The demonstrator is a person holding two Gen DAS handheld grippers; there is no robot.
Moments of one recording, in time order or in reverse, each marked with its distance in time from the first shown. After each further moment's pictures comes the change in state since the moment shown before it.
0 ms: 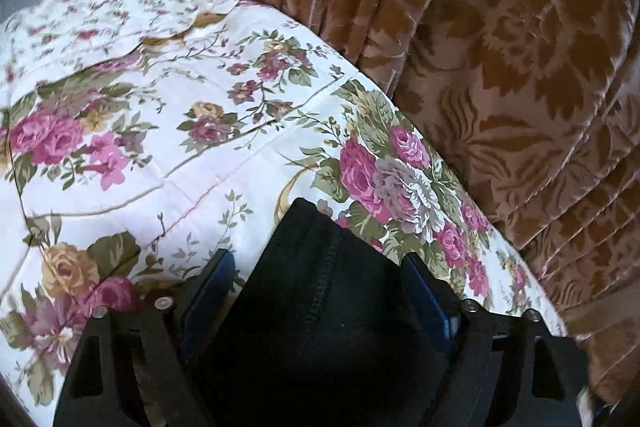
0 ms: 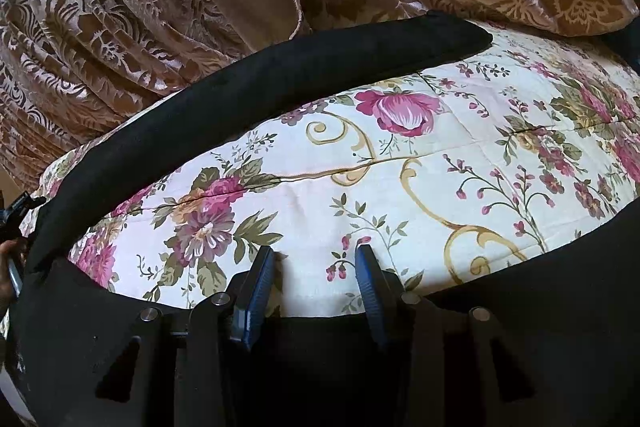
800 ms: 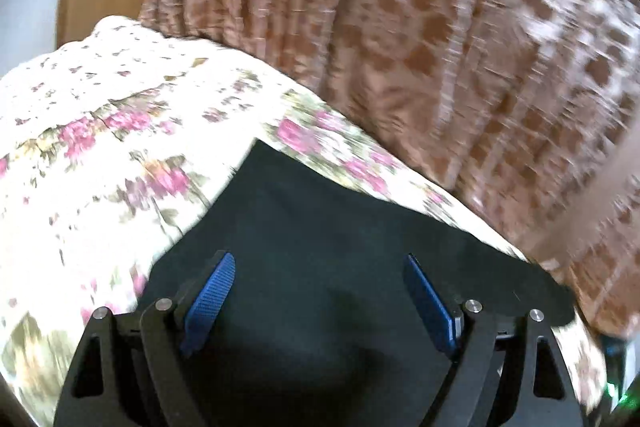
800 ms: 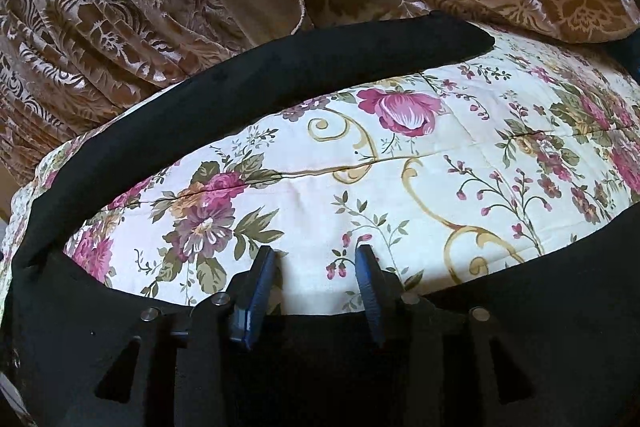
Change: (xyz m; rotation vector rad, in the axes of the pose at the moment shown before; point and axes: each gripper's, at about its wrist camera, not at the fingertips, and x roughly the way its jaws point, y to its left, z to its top) left arm -0.138 -0.029 -0.069 0.097 -0.060 -0.051; right arm 0.000 0.005 0.002 -0.031 0.021 -0.019
